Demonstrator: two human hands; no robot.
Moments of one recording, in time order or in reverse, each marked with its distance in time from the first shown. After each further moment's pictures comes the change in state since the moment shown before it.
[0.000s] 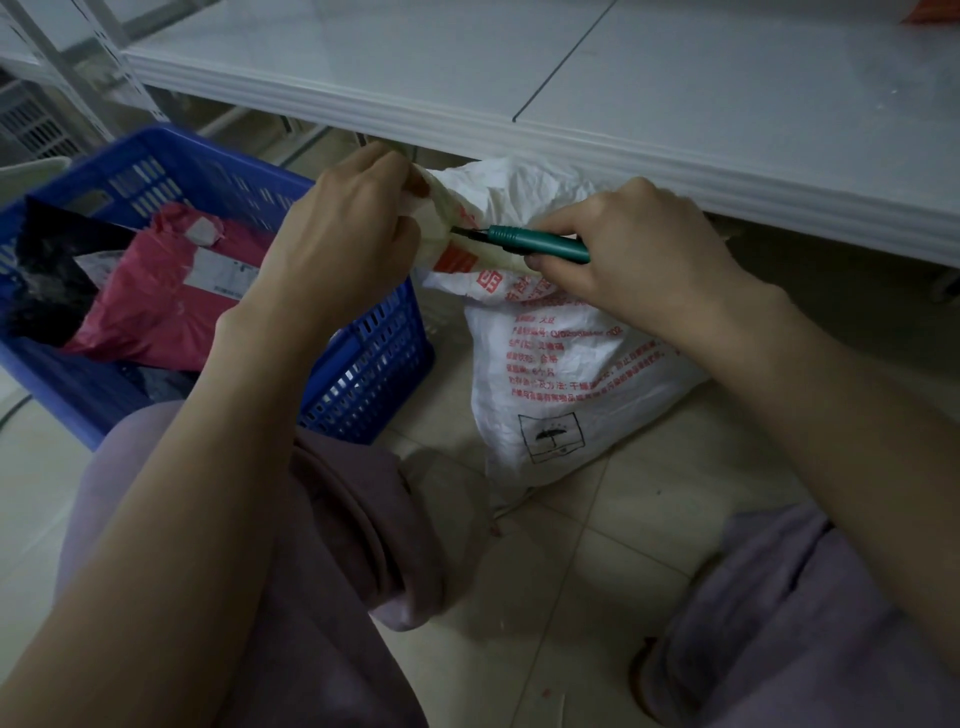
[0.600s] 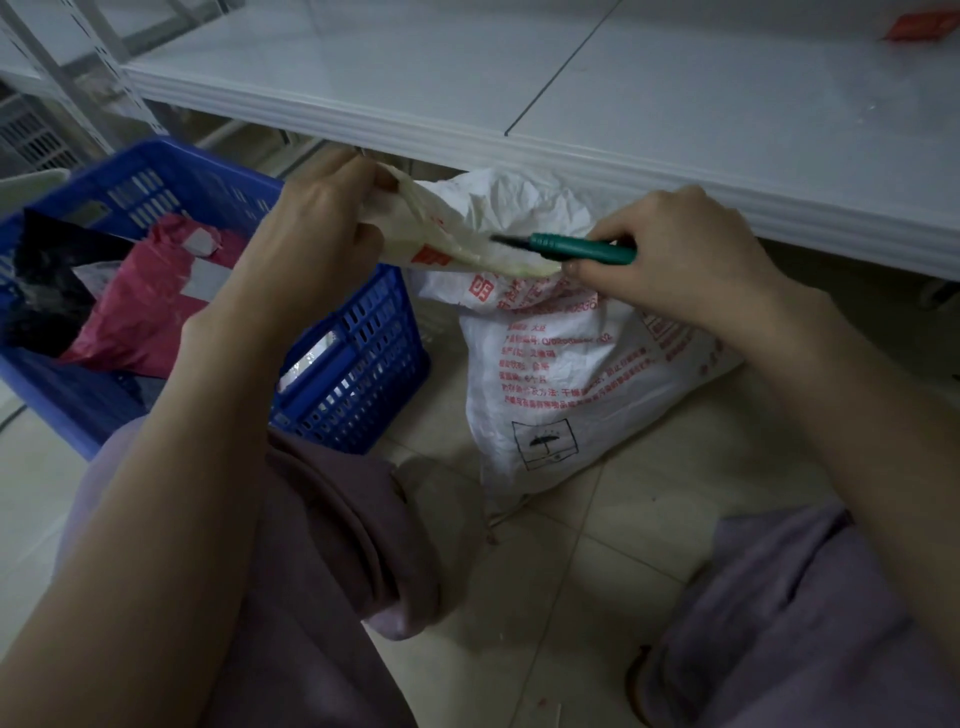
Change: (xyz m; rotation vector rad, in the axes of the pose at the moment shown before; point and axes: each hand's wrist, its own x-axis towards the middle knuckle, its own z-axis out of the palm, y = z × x) left_hand 0.004 -0.016 -0.005 0.006 0.020 -0.017; right_hand -0.008 0.027 -0.011 0.097 -0.065 0.143
